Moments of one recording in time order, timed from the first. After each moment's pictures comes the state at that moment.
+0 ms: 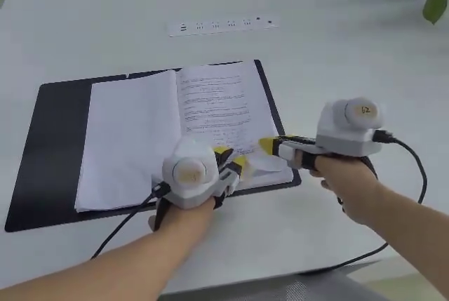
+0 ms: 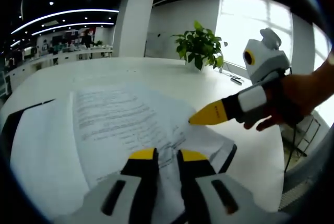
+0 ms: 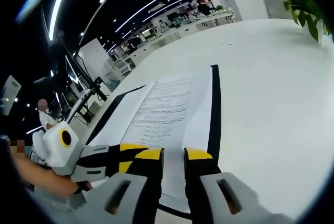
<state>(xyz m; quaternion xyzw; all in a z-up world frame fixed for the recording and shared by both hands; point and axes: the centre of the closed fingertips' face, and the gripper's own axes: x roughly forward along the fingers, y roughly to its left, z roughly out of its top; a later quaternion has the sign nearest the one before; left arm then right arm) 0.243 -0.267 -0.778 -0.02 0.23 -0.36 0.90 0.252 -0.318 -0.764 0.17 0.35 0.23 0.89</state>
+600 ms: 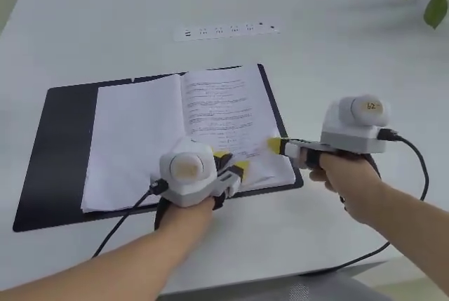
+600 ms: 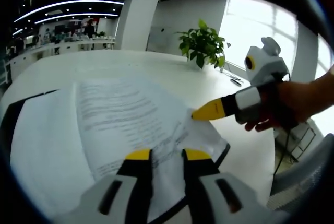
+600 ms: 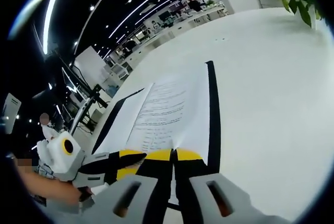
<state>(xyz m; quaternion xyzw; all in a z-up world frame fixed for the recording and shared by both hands) 0.232 -0.255 -0.772 -0.04 0.27 -0.36 0.89 0.247 -0.317 -0.756 0.23 0.36 0.21 0.88</state>
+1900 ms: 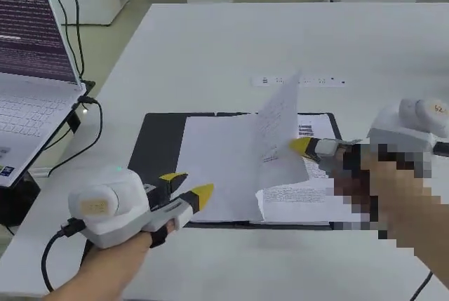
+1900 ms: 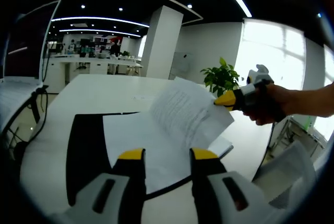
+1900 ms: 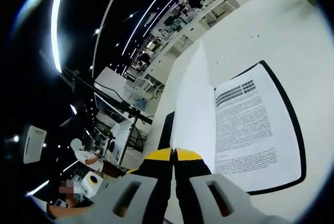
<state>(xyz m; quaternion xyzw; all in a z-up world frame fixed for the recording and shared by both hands) 0.178 -0.040 -0.669 -0.08 0.19 -0.27 0.94 0.236 -0.185 -0.641 0.34 0.35 0.28 0.83</state>
